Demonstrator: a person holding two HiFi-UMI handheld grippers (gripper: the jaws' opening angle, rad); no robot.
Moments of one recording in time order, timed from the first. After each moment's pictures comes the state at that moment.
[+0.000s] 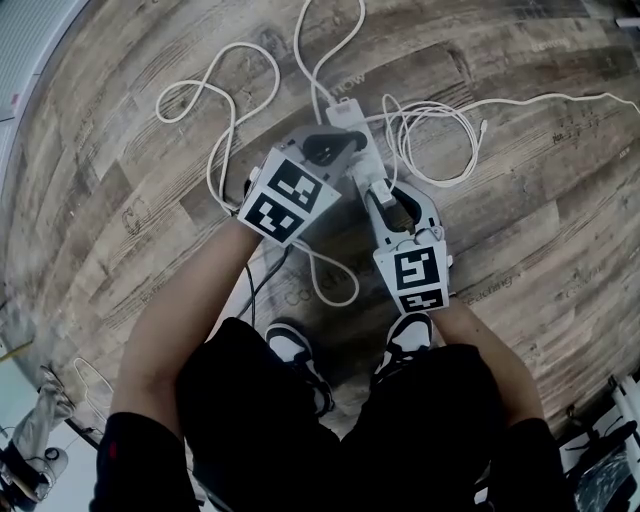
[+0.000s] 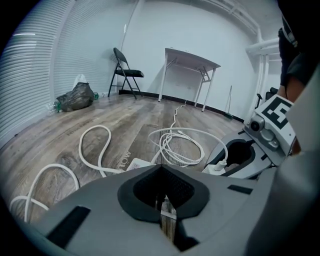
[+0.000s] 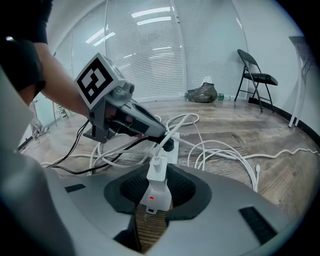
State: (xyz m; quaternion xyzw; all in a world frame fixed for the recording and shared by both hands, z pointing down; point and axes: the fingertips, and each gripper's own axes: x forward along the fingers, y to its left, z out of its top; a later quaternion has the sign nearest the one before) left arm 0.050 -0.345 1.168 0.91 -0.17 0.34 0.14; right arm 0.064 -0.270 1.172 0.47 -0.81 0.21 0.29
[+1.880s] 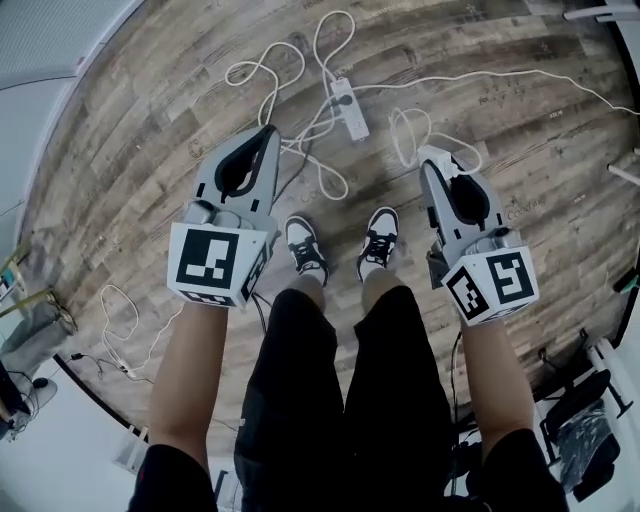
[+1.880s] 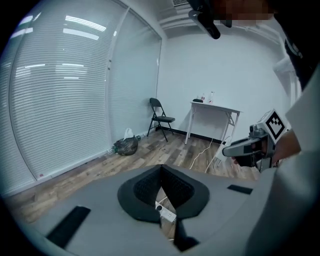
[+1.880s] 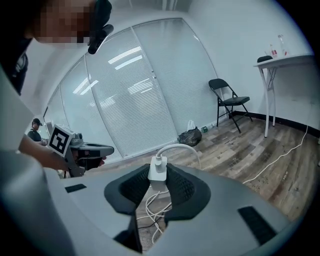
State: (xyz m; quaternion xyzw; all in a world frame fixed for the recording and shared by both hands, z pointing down) left arm -0.045 -0.281 0.637 0.87 -0.41 0.23 0.15; right arm 0.140 -0.222 0.651 0.53 -0.80 0.28 0.09
